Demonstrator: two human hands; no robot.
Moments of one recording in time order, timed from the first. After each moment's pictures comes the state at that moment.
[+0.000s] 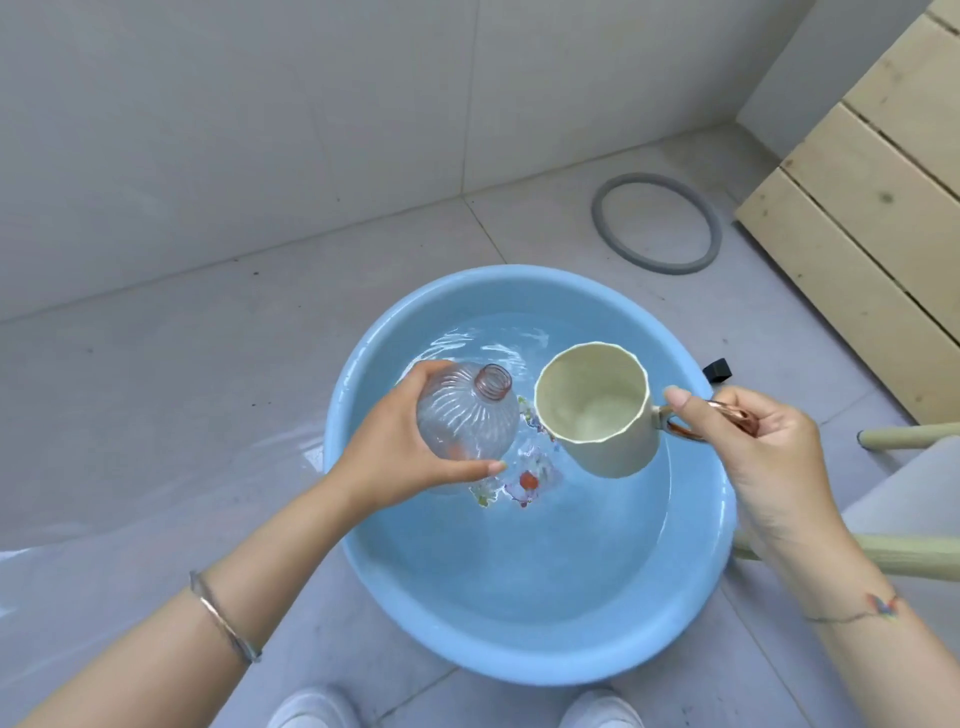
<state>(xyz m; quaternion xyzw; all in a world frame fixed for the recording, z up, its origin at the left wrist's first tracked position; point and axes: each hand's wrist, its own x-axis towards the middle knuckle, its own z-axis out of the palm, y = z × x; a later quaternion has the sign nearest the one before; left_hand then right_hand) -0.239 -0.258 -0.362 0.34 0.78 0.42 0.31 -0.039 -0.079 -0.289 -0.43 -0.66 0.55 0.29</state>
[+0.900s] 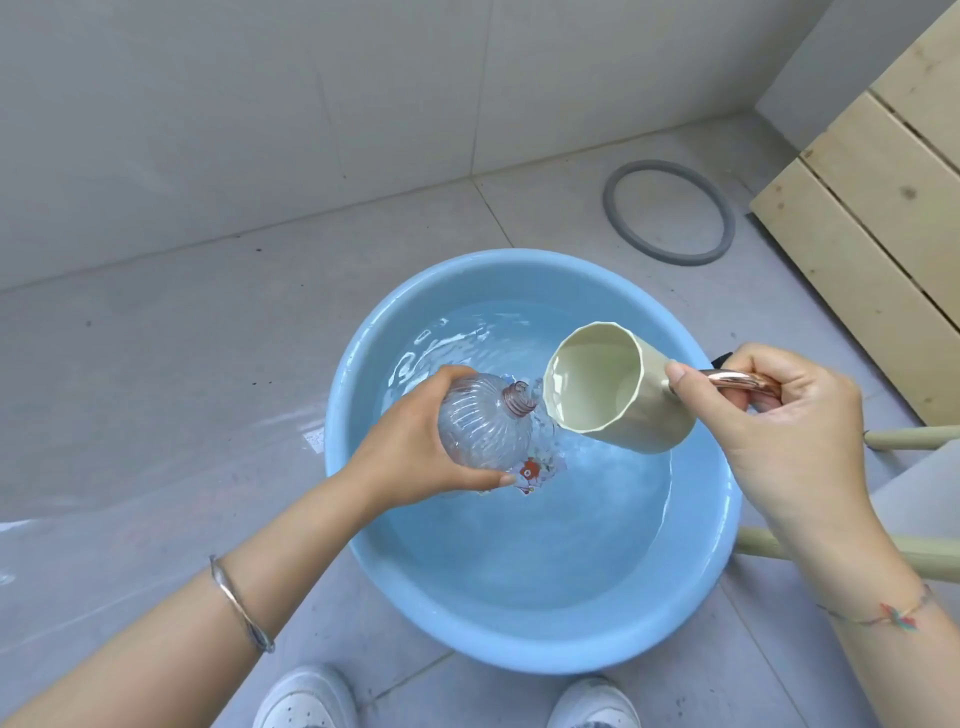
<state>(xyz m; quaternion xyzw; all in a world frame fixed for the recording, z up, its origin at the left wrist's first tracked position) -0.229 -0.256 -0.374 0.37 0.79 0.37 0.33 -0.050 -0.089 -0.260 -0.39 -0.78 0.39 0.29</state>
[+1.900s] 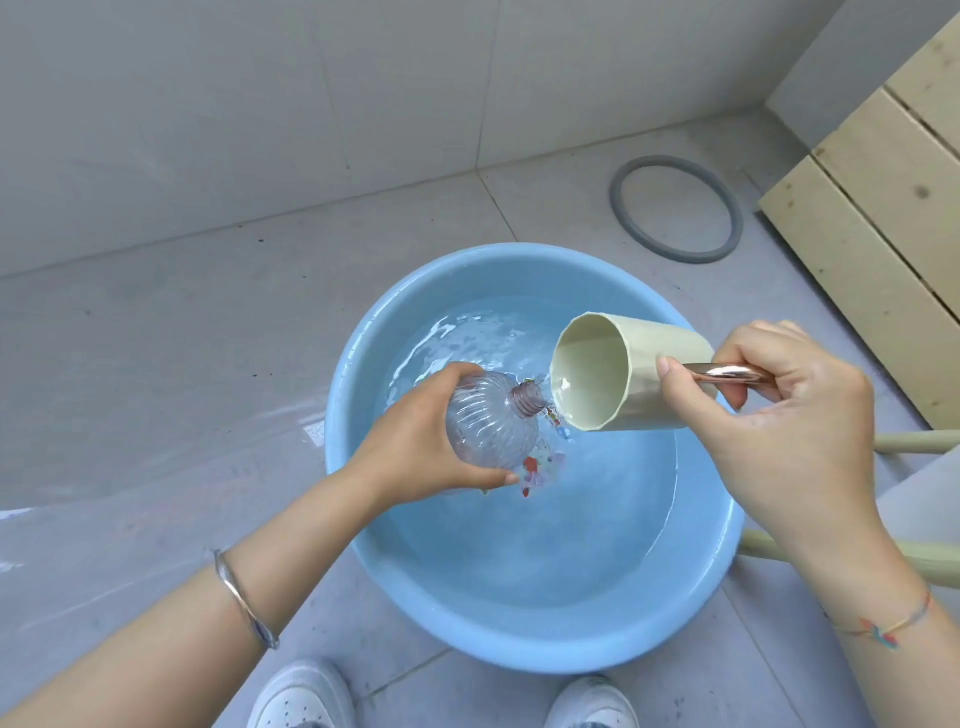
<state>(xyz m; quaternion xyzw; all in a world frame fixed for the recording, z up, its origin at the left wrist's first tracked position) -0.226 -0.254 -0.370 0.37 0.80 0.33 0.32 -0.058 -0.092 -0.259 -0.29 -0.87 0.24 0.31</state>
